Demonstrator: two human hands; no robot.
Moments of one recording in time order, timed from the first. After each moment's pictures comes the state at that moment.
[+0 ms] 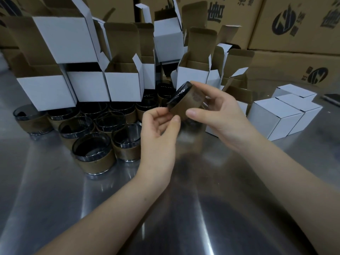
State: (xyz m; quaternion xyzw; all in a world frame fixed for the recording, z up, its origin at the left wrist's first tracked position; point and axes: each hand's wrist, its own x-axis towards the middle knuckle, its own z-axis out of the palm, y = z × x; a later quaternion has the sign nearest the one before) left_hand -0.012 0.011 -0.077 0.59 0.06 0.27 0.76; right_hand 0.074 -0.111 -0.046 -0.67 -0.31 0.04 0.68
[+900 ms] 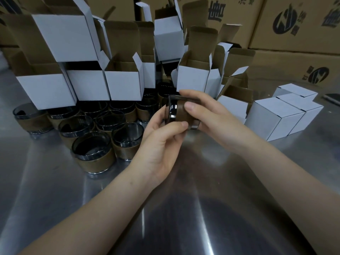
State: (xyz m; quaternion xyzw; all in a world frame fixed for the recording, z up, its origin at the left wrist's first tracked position) left_hand -0.005 0.021 -0.074 0.39 -0.04 0.09 0.92; right_hand 0.072 -0.106 -0.050 -0.70 -0.33 0.13 0.62
